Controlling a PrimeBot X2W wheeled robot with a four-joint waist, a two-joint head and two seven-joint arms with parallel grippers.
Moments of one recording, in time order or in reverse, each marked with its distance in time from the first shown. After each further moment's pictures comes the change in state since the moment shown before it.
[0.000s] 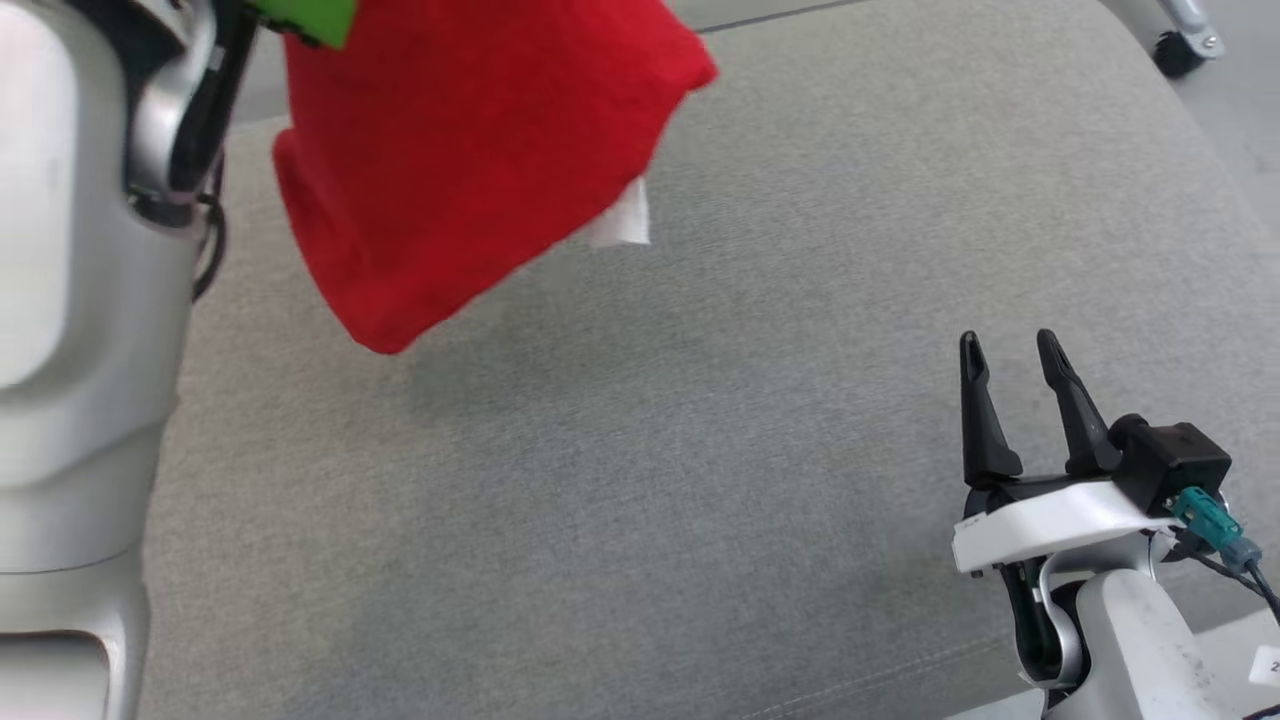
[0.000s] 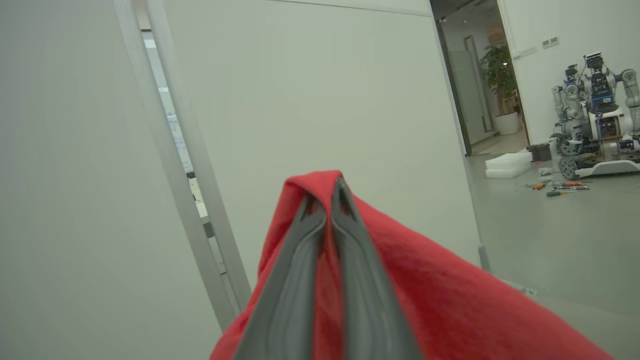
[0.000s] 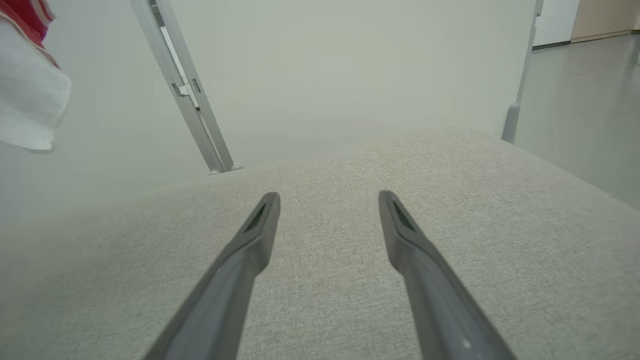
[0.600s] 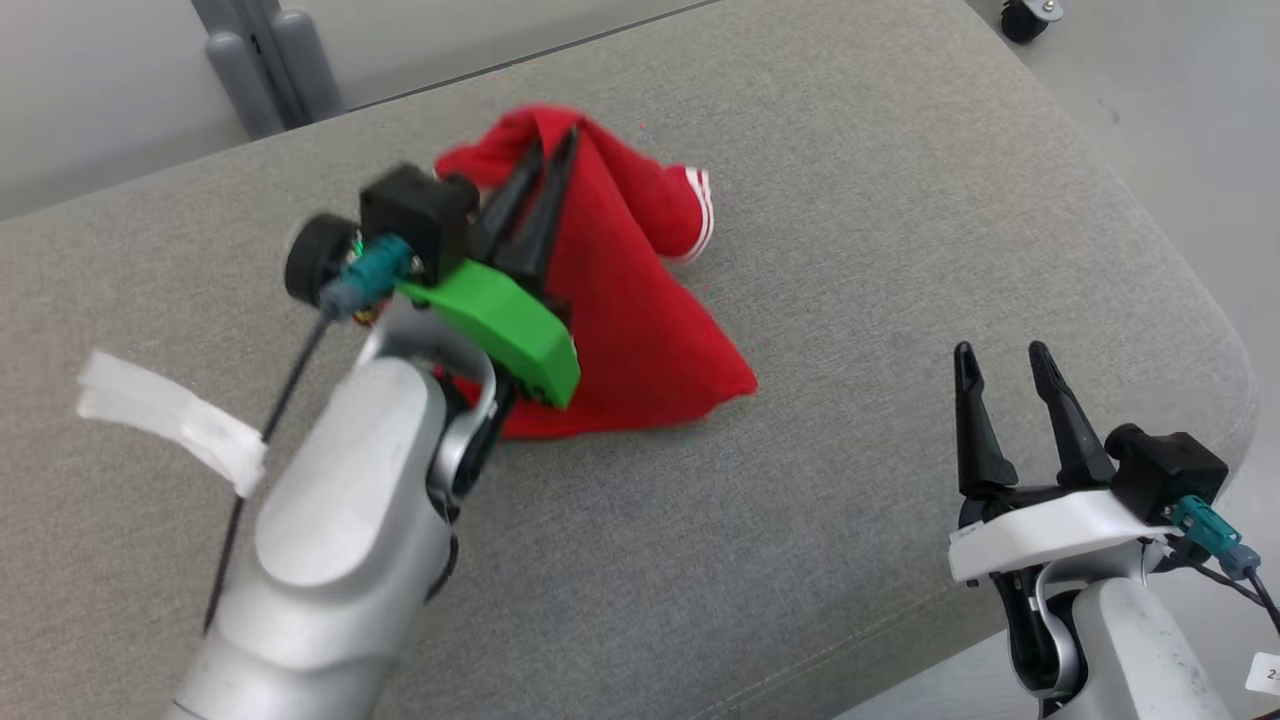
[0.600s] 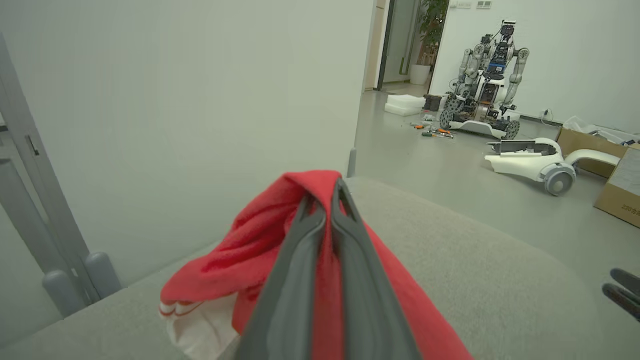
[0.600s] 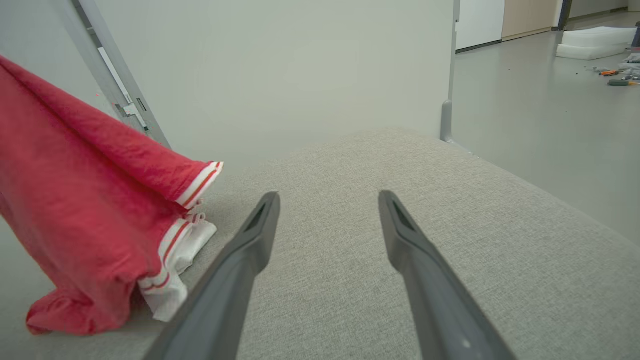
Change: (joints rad) left arm 0.401 -0.177 -0.142 0.191 -0.066 0.049 -0.155; right arm 0.012 0.001 0.009 0.006 0.042 0.000 0.000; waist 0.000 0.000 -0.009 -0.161
